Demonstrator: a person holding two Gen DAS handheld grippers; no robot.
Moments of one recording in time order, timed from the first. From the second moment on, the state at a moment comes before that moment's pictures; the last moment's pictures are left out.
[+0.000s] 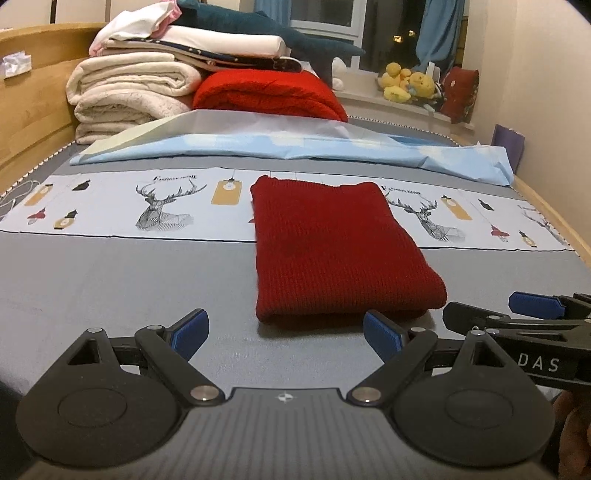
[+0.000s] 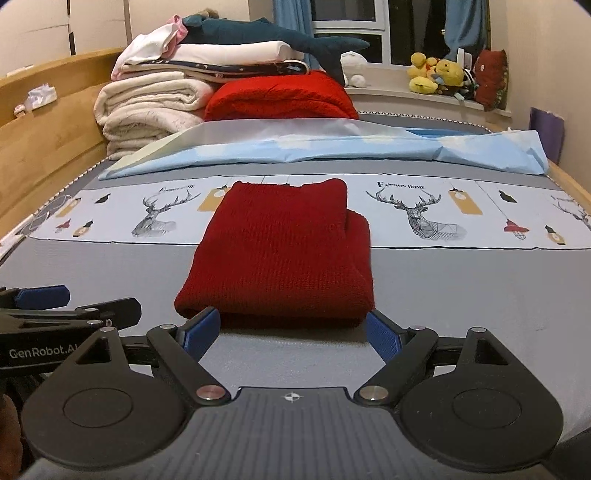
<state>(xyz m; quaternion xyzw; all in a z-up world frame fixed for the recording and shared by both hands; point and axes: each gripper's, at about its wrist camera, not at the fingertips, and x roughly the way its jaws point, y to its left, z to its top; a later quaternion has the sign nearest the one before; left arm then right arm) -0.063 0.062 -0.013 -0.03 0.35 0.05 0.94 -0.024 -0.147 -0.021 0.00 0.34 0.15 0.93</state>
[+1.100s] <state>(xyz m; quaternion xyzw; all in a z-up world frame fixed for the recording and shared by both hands) -0.060 0.067 -0.021 -0.03 0.36 0.05 0.93 -0.023 -0.138 -0.023 -0.01 0.34 0.15 0.93</state>
